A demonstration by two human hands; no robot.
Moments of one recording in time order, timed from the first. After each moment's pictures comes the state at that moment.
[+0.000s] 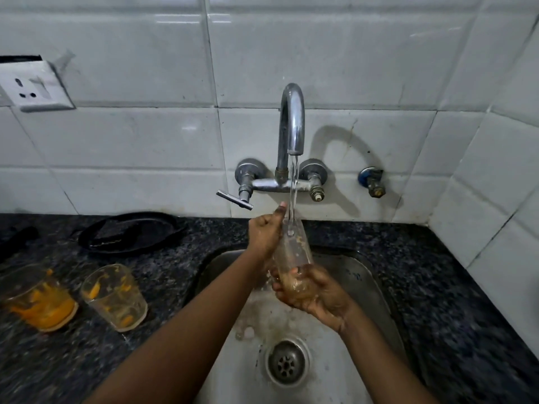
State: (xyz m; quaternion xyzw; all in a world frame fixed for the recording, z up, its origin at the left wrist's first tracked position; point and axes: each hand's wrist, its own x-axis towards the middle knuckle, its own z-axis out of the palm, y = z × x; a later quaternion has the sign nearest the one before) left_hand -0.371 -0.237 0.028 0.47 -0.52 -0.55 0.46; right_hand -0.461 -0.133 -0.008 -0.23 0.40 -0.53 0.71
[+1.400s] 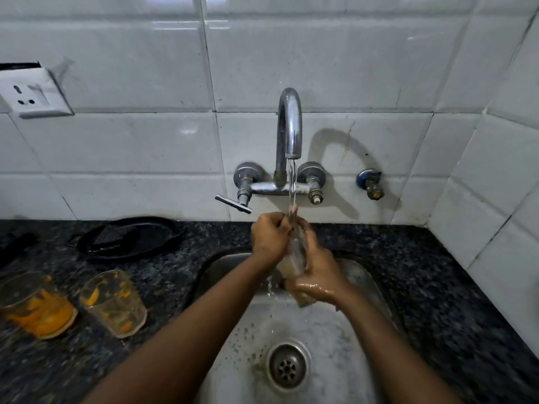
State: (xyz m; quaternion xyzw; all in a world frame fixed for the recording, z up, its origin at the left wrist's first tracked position) left_hand -0.374 -0.223 0.047 0.48 -0.65 -0.41 0.42; right_hand -0.465 -0.147 0.028 -0.60 0.67 -0.33 0.30
